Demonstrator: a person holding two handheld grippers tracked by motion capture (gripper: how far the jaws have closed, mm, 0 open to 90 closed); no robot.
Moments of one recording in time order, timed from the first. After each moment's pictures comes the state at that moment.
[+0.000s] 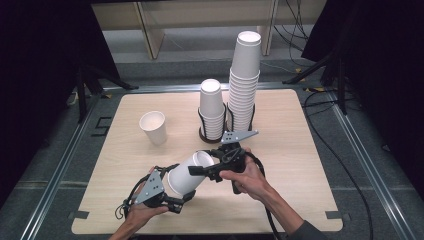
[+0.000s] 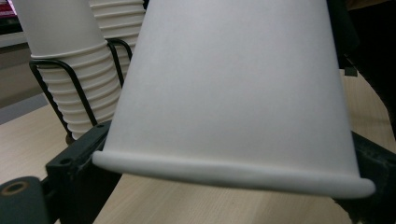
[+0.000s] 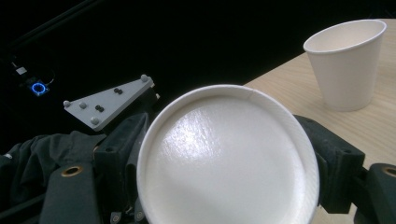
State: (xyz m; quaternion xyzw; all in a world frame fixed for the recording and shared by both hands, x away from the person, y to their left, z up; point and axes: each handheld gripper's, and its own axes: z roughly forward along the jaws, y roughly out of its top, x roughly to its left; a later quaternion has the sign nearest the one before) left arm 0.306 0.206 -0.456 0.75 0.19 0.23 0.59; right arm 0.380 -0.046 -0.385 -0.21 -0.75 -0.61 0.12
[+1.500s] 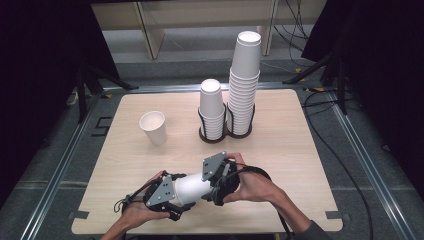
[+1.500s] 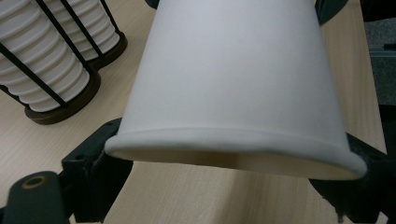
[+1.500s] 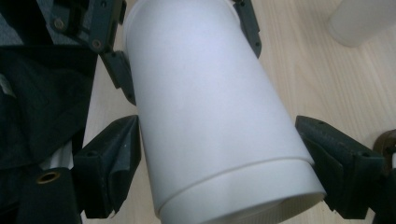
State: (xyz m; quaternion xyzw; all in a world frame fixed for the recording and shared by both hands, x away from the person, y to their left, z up) left arm 0.302 0.197 -0.454 0.86 0.12 0.19 0.47; right arm 0.346 -0.027 -0.383 0.01 -0.95 -0.32 -0.07
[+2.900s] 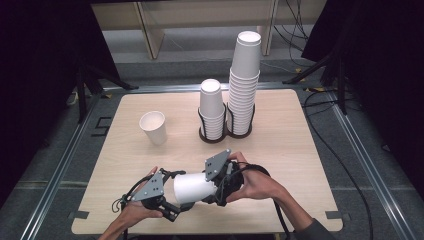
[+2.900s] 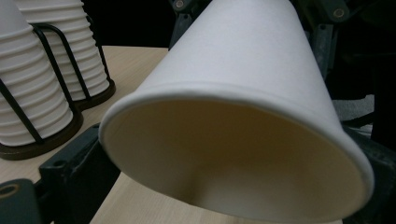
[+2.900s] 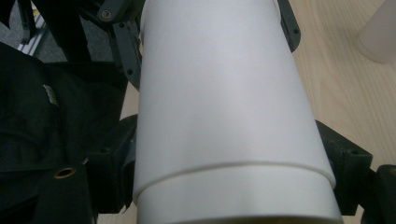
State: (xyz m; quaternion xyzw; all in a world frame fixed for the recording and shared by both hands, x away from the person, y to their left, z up) left arm 0.306 0.207 -0.453 0.78 0.14 0.13 0.60; right arm 0.350 -0.034 -0.383 0.04 -0.94 -0.35 -0.02
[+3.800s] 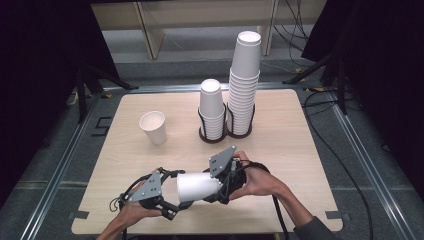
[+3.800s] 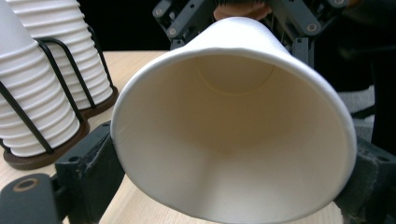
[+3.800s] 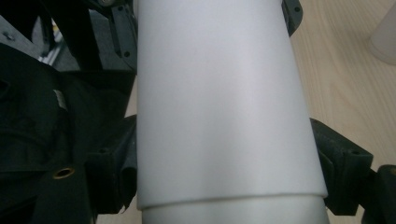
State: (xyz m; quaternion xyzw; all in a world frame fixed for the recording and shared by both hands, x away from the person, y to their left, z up) left arm 0.305 0.209 -0.445 0.79 0.11 0.15 0.59; right arm 0.362 -0.042 -0.394 0.04 -0.93 -0.38 0.00
